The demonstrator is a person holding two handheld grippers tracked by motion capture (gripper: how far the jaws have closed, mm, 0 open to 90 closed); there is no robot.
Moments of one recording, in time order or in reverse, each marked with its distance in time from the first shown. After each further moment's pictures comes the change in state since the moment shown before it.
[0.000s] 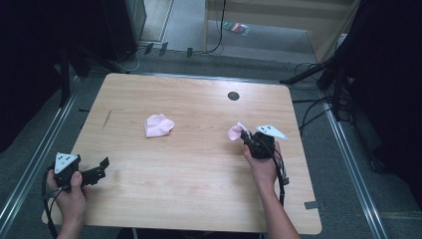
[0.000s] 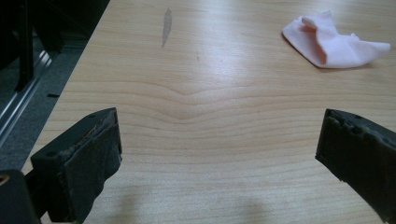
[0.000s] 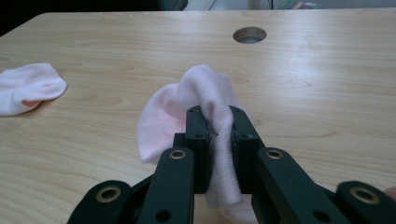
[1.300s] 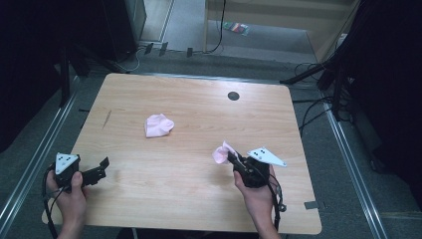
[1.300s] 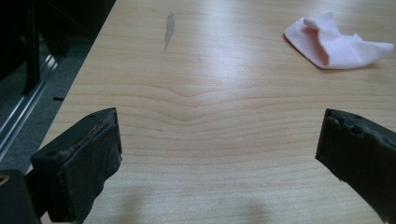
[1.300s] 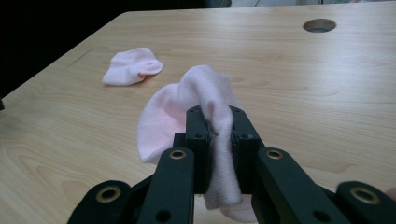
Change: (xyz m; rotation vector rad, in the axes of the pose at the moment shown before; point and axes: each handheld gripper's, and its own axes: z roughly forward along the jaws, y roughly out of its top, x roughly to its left) left arm -0.002 0.000 -0.001 -0.010 0.018 0.011; right arm 0.060 -0.025 -0.072 -0.006 0.160 -0.010
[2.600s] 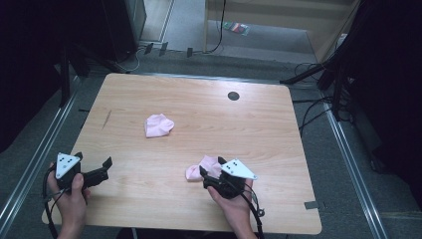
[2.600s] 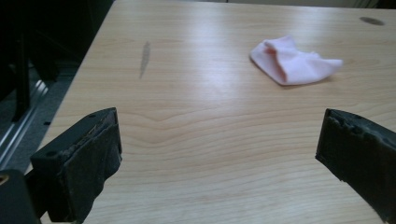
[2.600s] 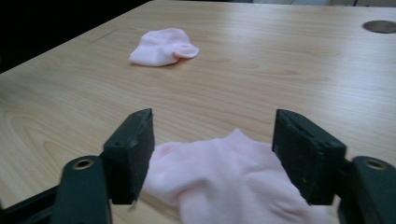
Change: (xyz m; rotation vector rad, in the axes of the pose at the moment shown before) left arm -0.021 0.010 -0.017 -0.066 -0.058 0.057; right arm 0.035 -0.040 0.035 -0.038 0.050 -0.116
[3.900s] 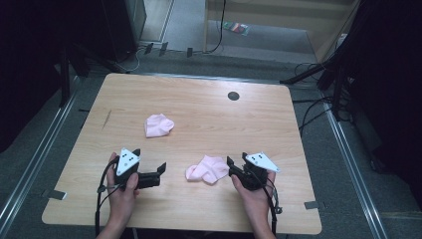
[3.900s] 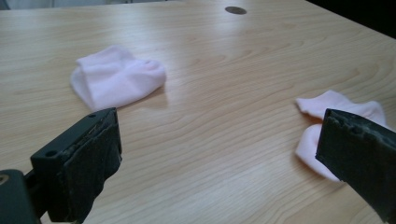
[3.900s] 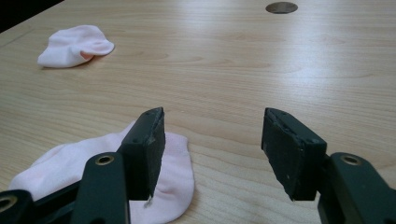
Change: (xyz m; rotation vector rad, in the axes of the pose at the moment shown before) left arm -0.127 0.016 0.030 0.041 -0.283 0.131; right arm -0.056 0.001 -0.012 0.037 -0.182 0.086
